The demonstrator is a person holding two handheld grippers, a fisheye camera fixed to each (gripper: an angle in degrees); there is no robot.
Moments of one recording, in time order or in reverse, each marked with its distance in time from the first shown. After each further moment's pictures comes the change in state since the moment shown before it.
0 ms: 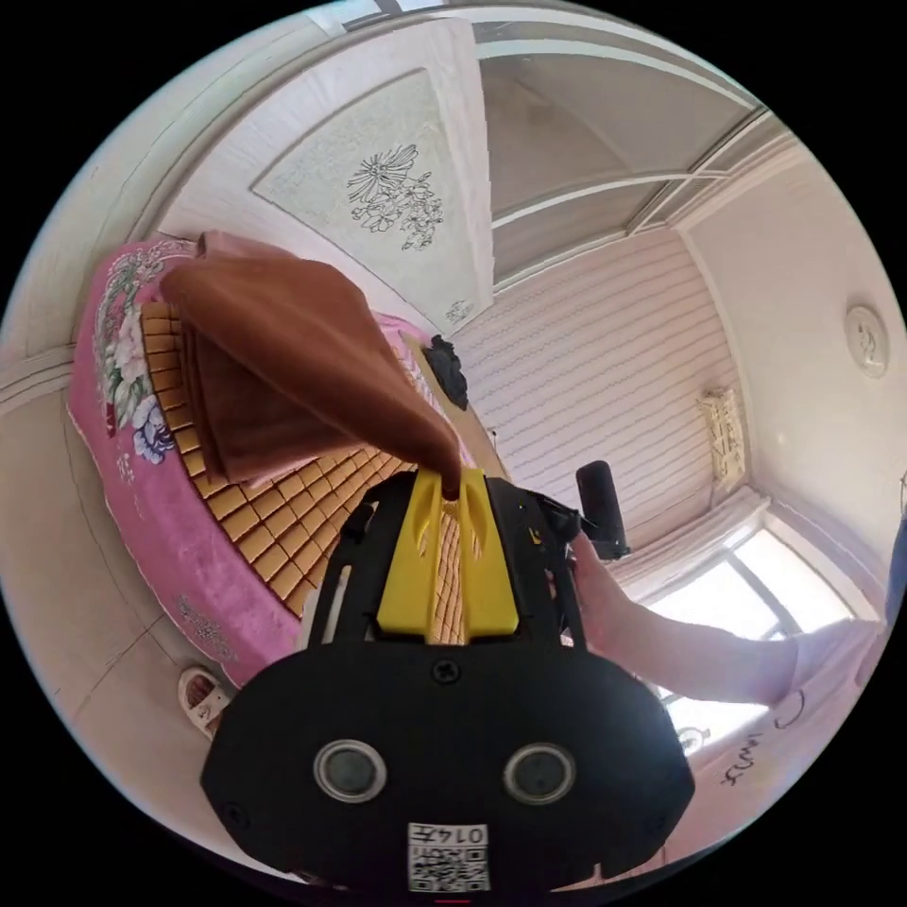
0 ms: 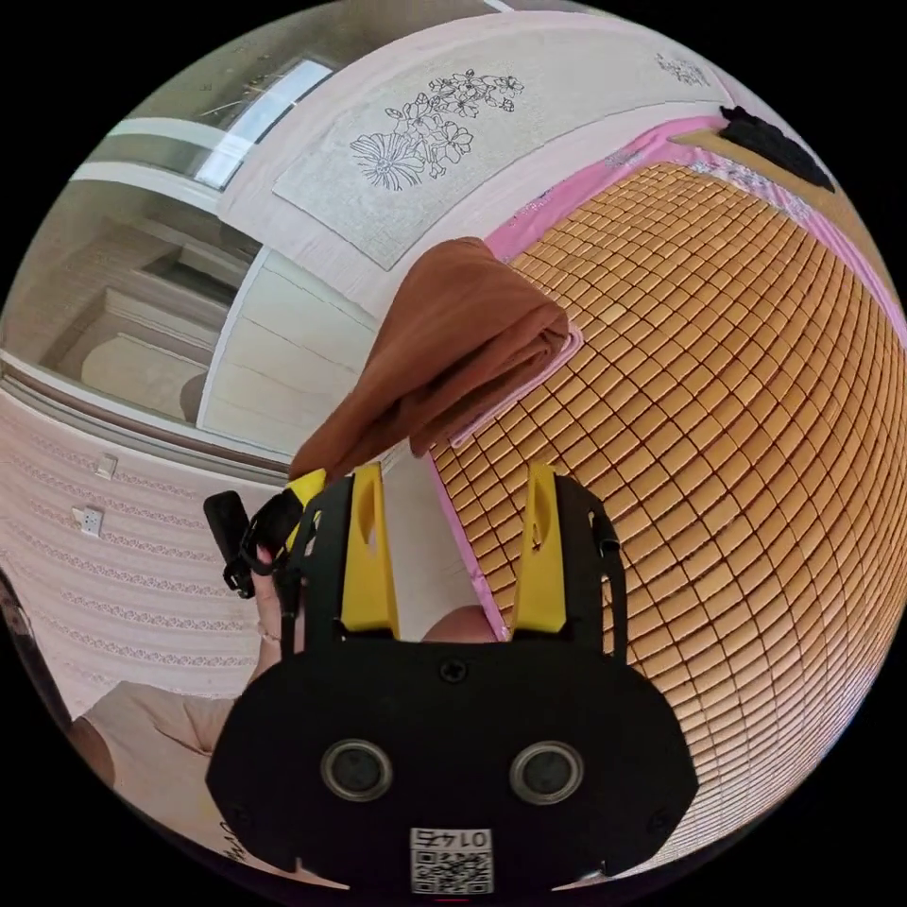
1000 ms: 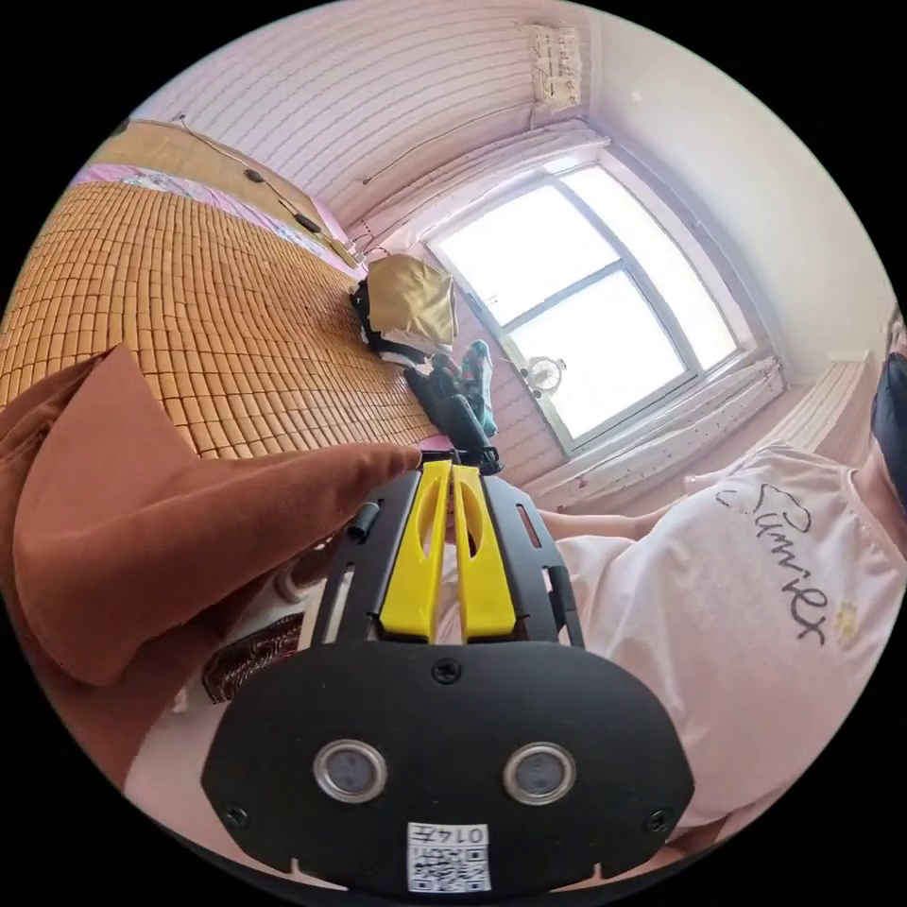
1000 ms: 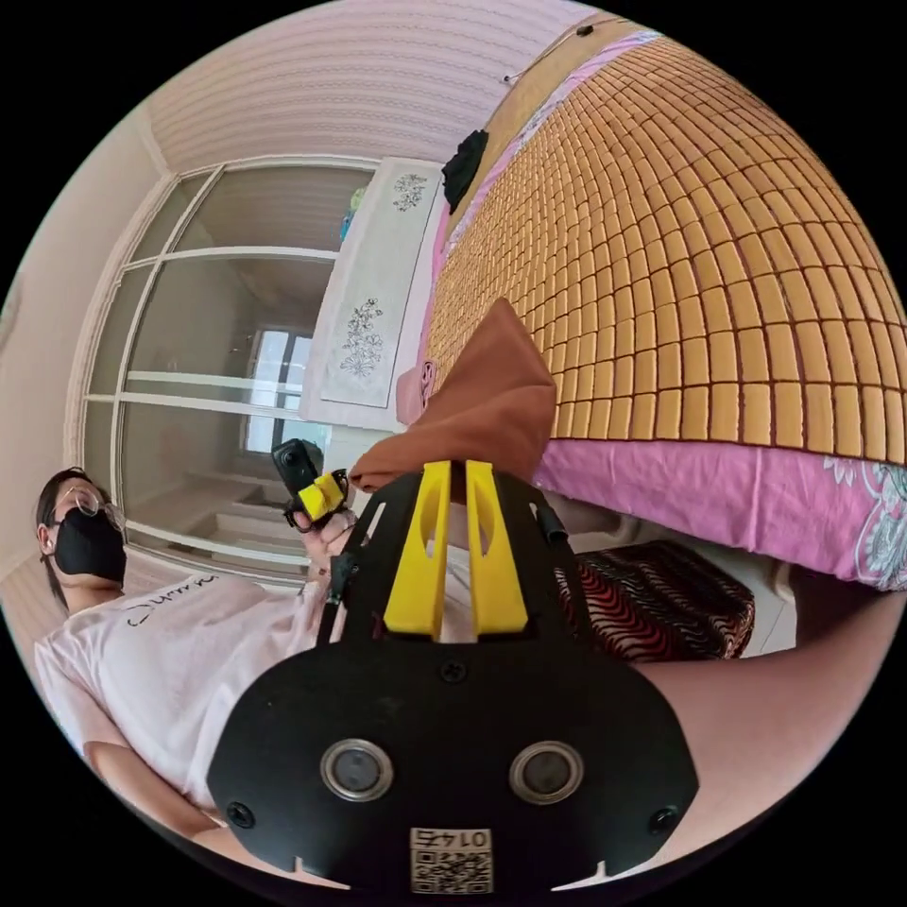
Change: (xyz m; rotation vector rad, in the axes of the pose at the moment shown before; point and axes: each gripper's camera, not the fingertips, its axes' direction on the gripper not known) left arm 0.311 0.299 0.190 -1.076 0.588 0.426; right arm 0.147 0.450 -0.189 0.564 -0.241 0.481
